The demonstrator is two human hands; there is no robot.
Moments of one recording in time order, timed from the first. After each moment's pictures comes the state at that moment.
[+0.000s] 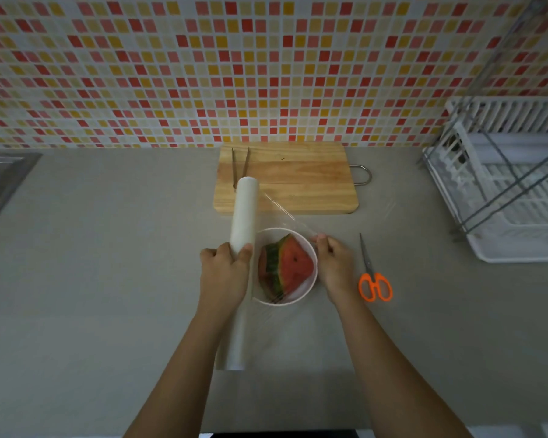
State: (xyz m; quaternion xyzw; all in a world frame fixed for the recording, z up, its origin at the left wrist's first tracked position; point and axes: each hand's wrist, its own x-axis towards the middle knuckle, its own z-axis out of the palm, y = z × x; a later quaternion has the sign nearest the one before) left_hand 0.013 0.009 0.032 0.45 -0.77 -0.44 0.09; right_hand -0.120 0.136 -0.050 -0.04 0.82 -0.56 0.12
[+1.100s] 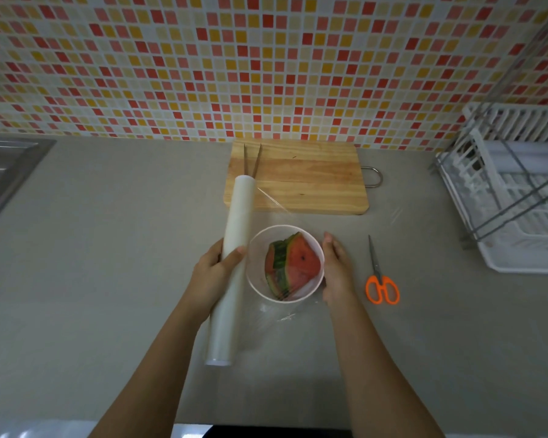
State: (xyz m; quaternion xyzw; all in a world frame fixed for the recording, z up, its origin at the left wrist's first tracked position) left_hand 0.044 -0.024 0.004 0.39 -0.66 -0.64 0.08; right_hand -0.109 0.123 -0.052 0.15 0.67 -0.68 0.26
